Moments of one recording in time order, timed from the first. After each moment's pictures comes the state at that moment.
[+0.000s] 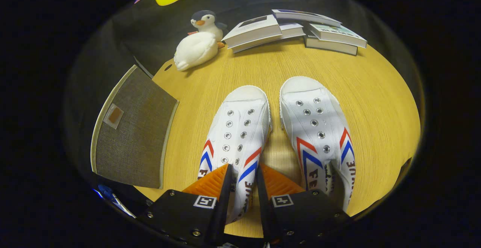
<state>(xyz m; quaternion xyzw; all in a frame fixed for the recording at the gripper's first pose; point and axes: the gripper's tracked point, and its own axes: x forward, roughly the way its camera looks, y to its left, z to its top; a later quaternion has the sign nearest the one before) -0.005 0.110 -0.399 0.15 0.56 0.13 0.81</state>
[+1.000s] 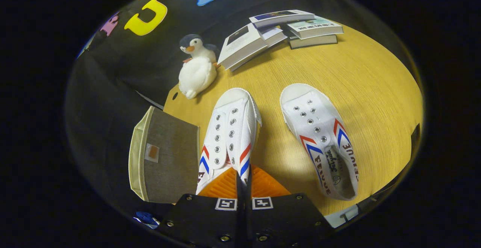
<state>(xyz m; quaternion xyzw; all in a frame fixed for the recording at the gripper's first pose) 0.007 0.126 -0.322 0.27 0.53 0.11 0.80</state>
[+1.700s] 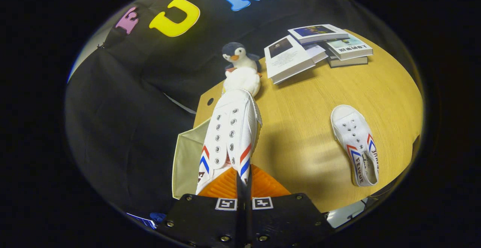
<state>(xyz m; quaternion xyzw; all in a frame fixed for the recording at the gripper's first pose) 0.029 0.207 -0.210 0.29 0.50 0.17 0.80</state>
